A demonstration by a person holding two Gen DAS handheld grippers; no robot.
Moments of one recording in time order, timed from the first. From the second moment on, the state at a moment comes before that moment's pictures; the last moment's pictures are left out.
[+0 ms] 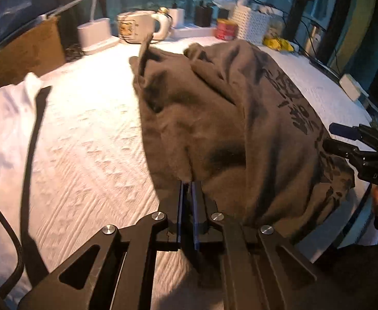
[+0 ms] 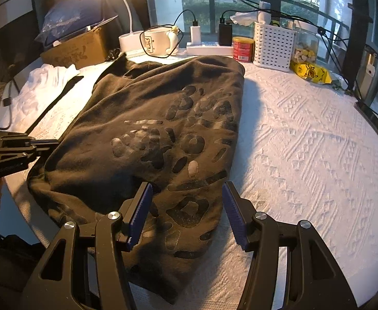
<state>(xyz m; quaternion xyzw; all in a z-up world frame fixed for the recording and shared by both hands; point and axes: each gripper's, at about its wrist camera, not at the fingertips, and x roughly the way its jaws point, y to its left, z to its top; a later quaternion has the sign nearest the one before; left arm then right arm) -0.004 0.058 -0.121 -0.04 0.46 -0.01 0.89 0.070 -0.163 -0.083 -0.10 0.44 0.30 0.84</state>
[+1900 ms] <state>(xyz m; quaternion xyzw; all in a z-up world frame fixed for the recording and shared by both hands) 0.134 0.107 -0.075 -0.06 0.38 -0.05 0.92 0.228 -0.158 -0.089 -0.03 0.47 0.23 0.85</state>
